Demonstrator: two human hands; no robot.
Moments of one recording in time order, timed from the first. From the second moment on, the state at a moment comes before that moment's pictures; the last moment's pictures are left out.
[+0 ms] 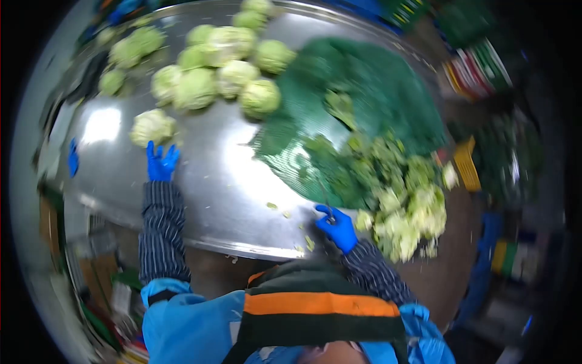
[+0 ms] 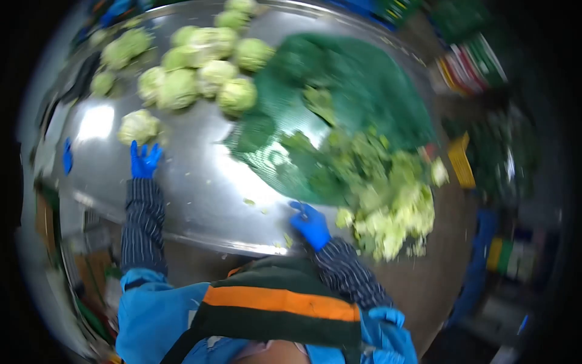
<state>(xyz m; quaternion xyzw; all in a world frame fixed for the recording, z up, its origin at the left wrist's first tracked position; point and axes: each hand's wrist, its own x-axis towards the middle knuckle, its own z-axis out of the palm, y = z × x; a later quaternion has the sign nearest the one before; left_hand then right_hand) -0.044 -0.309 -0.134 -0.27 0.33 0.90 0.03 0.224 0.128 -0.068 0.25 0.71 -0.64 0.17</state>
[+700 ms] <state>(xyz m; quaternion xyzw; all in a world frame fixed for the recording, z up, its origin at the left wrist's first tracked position) 0.160 0.178 -0.055 0.66 0.59 0.35 0.29 0.408 0.262 -0.134 0.40 0.45 -0.79 -0.12</state>
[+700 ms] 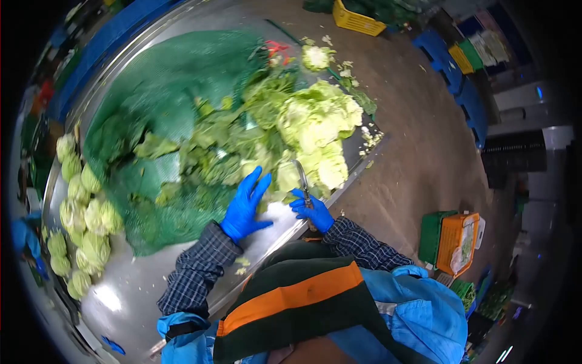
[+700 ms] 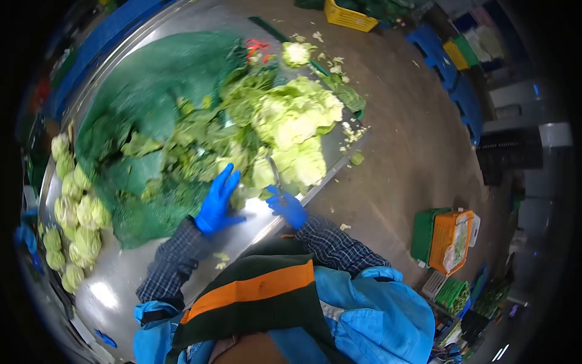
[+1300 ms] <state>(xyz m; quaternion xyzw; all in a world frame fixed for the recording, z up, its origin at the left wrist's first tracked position) 0.309 0.372 -0.115 0.52 0.80 0.22 0.19 0.436 0.606 -0.129 0.42 0.83 -0.29 -0.22</state>
